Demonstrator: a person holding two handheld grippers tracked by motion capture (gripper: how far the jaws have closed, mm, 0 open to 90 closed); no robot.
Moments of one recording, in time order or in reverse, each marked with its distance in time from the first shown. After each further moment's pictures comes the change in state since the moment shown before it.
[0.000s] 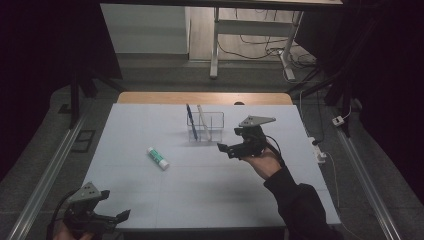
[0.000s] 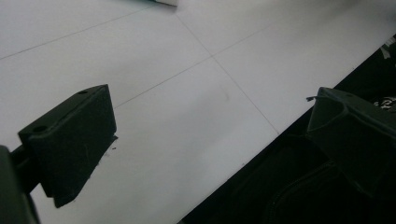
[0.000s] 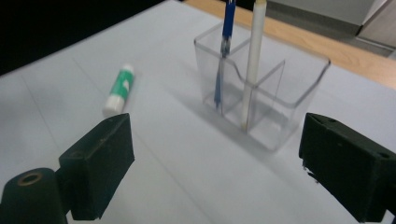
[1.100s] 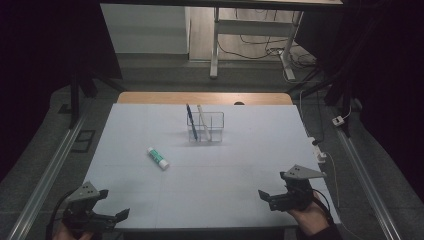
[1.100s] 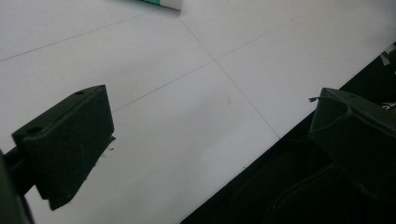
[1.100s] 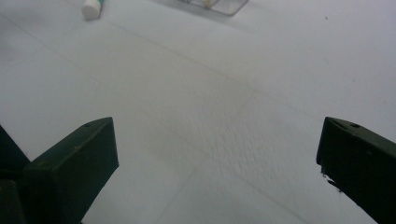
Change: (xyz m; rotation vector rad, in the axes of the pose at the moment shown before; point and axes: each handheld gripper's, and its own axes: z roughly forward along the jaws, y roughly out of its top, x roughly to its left) left arm 0.001 0.000 -0.002 -0.015 0.006 -0.020; right arm 0.022 -0.121 -0.112 0.082 -0.159 0.112
